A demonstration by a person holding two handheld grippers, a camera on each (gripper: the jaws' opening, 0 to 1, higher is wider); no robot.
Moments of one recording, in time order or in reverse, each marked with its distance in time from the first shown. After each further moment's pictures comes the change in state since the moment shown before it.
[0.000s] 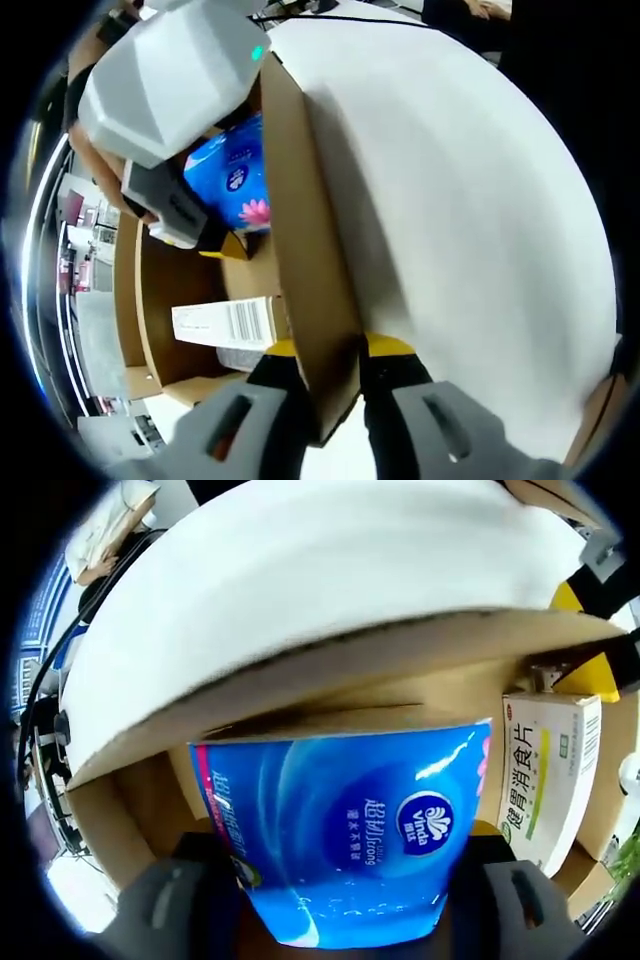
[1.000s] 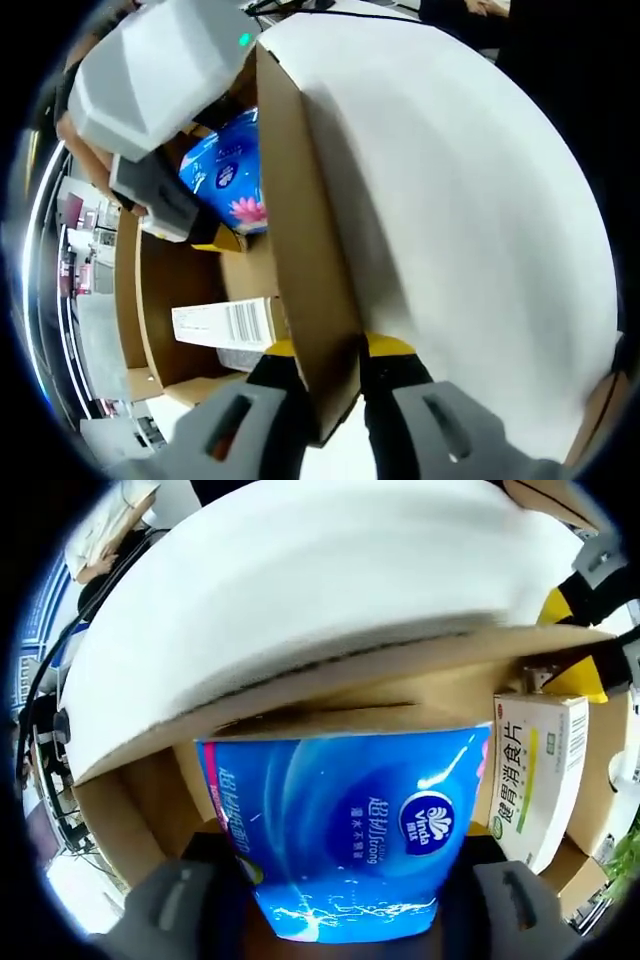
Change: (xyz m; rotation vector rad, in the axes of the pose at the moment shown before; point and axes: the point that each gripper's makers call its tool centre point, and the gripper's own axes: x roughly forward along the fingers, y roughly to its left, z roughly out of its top) left arm 0.000 0.000 0.000 0.013 0.003 0.000; right arm -0.010 0.003 -0.006 -0.005 0.011 -0.017
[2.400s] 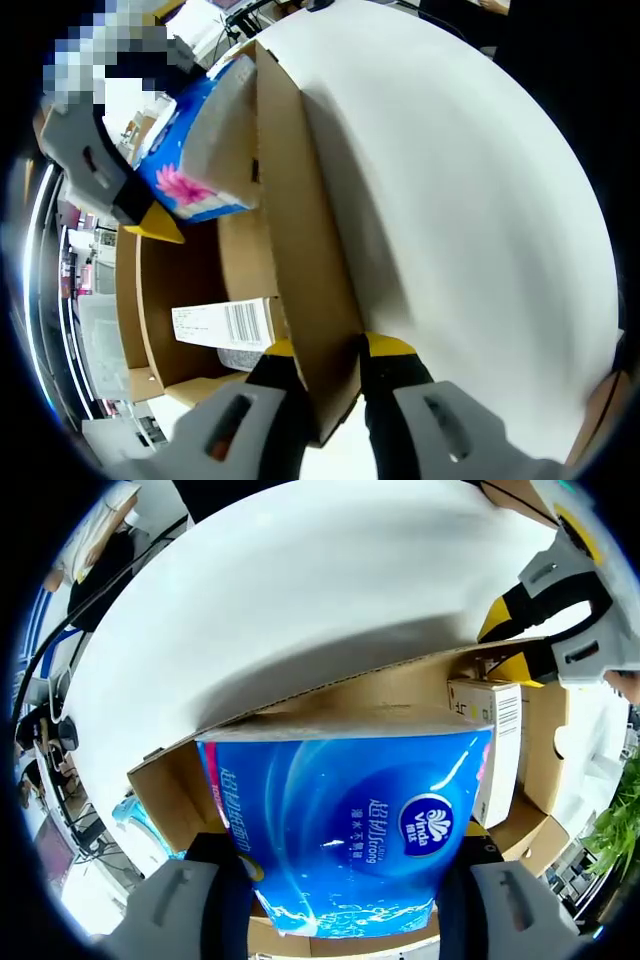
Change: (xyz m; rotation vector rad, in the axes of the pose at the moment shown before) left arm 0.000 0.000 -0.001 0.006 0.007 0.005; right arm -0.055 -0.004 -0.011 0.050 0.096 -0.056
